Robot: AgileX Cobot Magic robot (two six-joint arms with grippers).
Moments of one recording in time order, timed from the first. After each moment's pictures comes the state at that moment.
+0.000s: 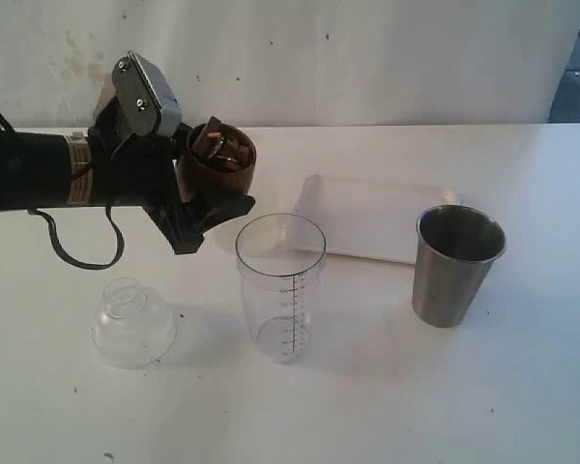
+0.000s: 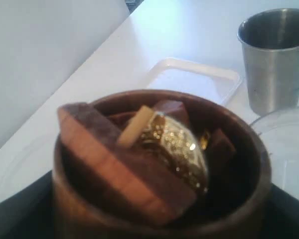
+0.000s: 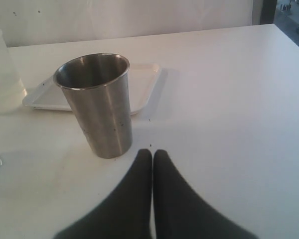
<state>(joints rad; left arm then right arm) -0.35 1.69 -0.94 1.30 -0.62 -0.65 0.01 0.01 0.00 -0.09 0.33 0.22</state>
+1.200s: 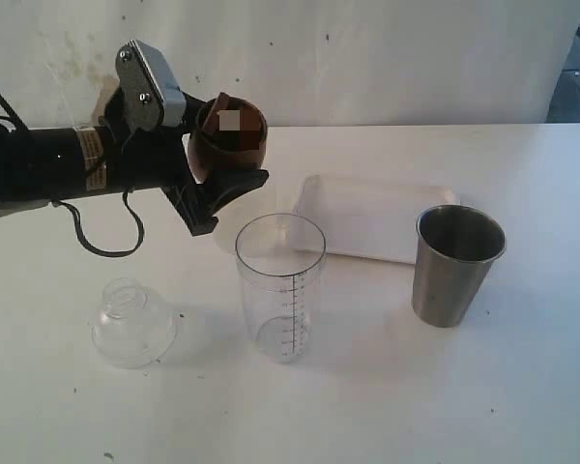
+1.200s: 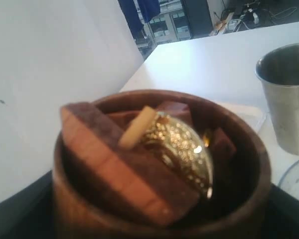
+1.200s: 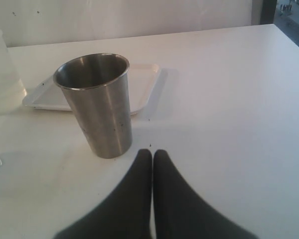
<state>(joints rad) -0.35 1.76 -0.97 1.08 -0.75 -0.38 0.01 0.01 0.00 -0.09 0.33 0.22</state>
